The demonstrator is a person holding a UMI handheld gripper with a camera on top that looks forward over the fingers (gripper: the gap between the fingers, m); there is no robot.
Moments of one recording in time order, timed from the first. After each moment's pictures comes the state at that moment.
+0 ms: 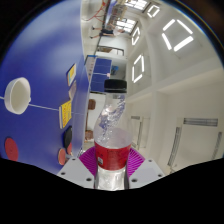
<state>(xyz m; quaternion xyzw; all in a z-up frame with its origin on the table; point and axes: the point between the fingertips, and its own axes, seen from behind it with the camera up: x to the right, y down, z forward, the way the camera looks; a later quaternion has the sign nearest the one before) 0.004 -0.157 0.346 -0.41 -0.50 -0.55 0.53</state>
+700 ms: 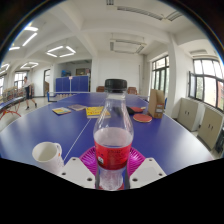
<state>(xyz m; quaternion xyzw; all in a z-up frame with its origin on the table) 0.090 -0.165 0.109 -0.81 -0.04 -0.01 0.59</state>
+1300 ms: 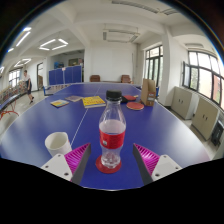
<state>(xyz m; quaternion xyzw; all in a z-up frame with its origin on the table) 0.090 -0.245 0.109 -0.84 0.00 -0.02 0.54</state>
